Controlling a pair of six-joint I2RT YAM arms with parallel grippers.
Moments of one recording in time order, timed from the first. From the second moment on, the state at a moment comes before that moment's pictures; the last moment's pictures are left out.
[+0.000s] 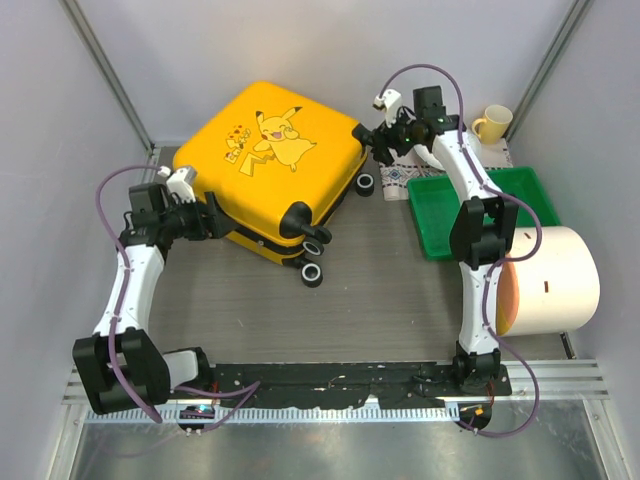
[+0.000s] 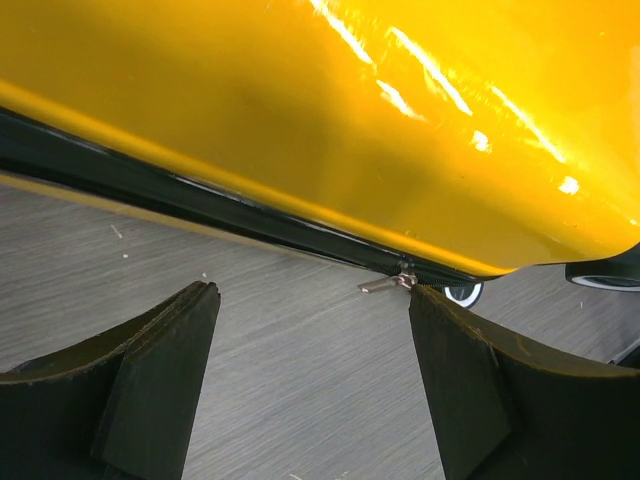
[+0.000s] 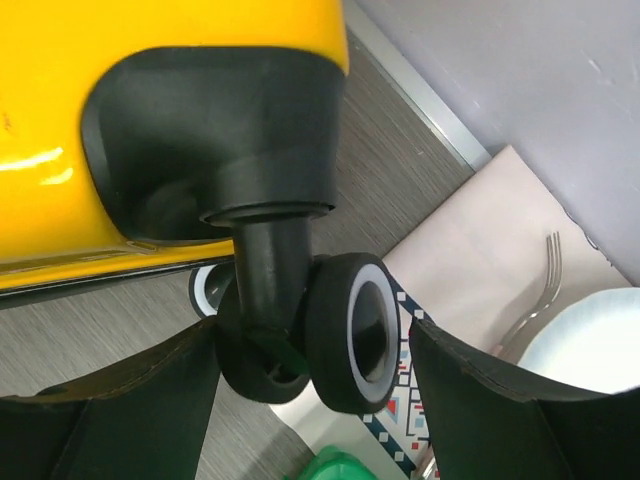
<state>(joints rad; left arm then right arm) 0.17 1.22 0.95 -0.42 0.66 -0.08 0.17 2.25 2.21 -0.68 -0.46 -0.57</state>
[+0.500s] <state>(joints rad) 0.30 1.11 0.82 -0.41 0.56 -0.26 0.21 2.22 2.11 -0.60 -0.43 -0.66</state>
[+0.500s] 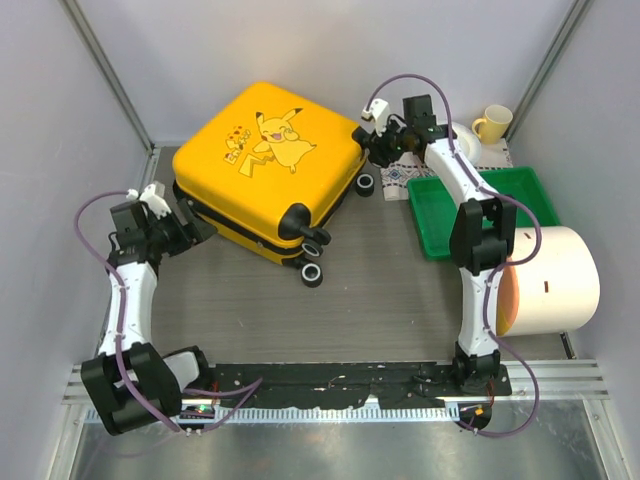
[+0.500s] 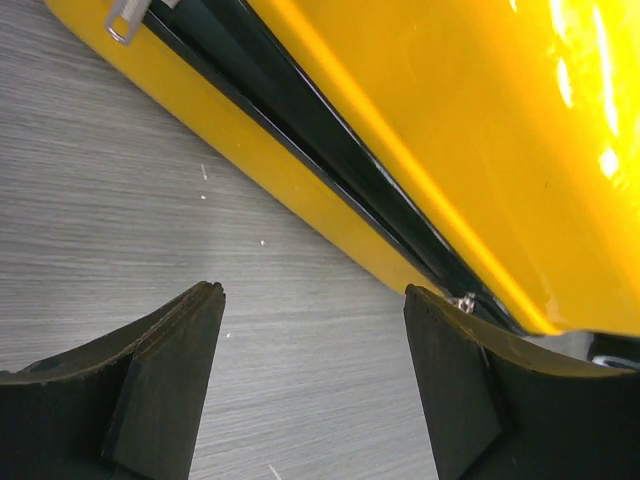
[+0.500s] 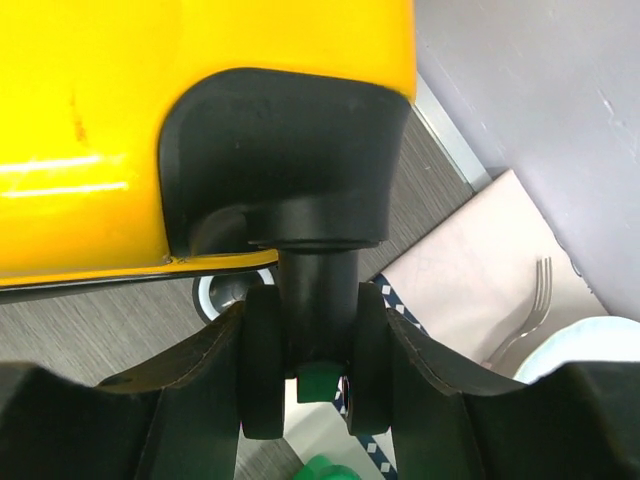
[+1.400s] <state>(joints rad) 0.35 1.92 1.70 -0.37 0.42 -0.14 0.74 1.56 1.21 -0.35 0.02 0.20</state>
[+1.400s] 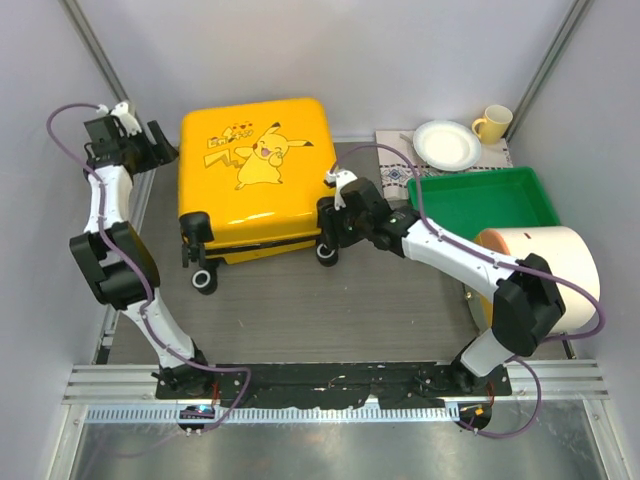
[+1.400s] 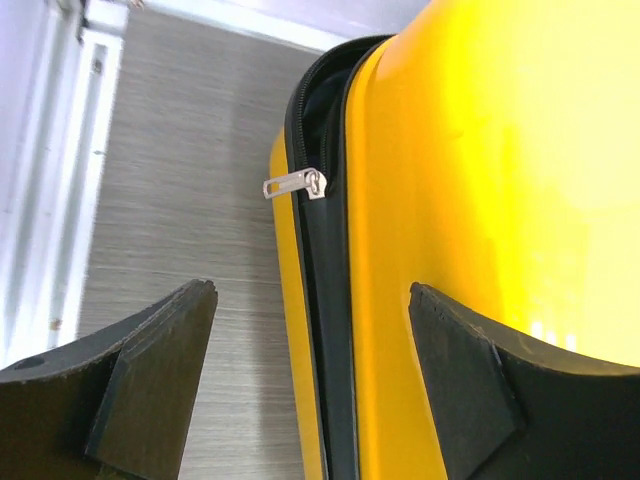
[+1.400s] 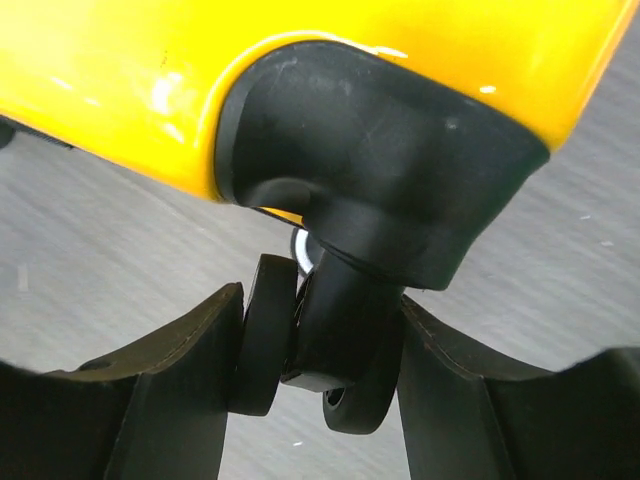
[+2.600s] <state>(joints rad) -0.72 1.42 1.38 -0.72 0.31 1.14 0.31 1.63 1.25 -0.24 -0.35 0.28</state>
